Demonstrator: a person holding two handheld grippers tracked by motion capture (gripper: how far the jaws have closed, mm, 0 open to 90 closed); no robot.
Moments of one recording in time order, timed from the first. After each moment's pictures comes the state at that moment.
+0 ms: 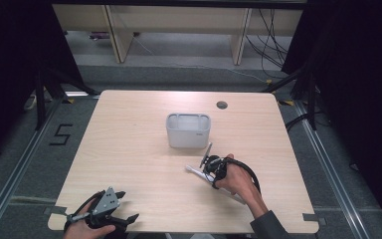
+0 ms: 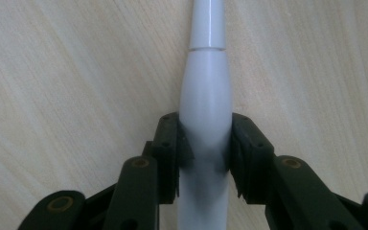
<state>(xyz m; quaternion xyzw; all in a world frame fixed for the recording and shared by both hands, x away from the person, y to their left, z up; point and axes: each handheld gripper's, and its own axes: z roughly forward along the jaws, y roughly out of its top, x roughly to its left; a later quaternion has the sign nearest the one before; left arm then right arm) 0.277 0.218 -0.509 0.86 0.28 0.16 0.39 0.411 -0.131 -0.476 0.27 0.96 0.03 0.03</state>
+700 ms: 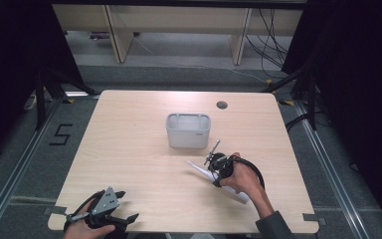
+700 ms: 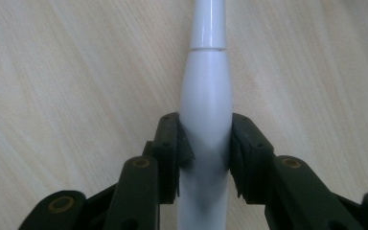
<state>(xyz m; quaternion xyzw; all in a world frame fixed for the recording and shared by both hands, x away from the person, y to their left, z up) 0.278 0.219 -0.507 0.86 0.28 0.17 0.39 0.408 -0.147 -0.461 0.27 0.96 0.09 0.03</state>
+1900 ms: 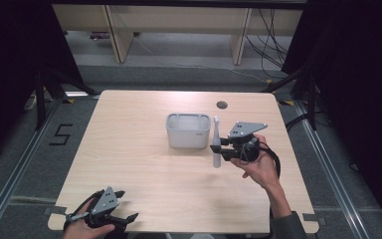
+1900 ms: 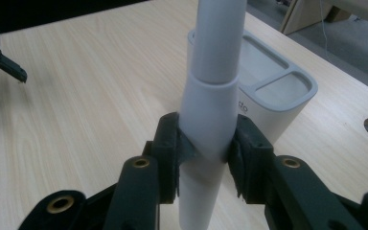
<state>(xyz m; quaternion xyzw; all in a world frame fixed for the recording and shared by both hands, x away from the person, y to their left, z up) 0.278 0.220 -0.507 0.86 0.28 0.17 0.39 0.402 -0.189 -0.380 0.25 0.85 0.44 0.16</state>
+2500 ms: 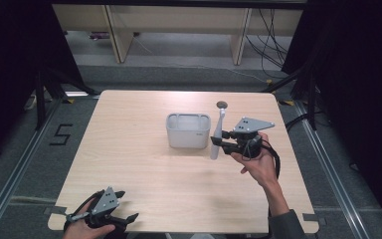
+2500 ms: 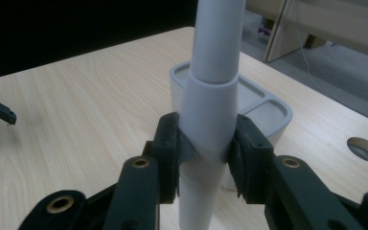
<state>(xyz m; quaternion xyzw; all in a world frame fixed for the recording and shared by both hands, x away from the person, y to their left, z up) 0.279 0.220 -0.508 0.86 0.28 0.16 0.39 0.409 -0.194 -0.378 0.27 0.81 0.49 0.18</state>
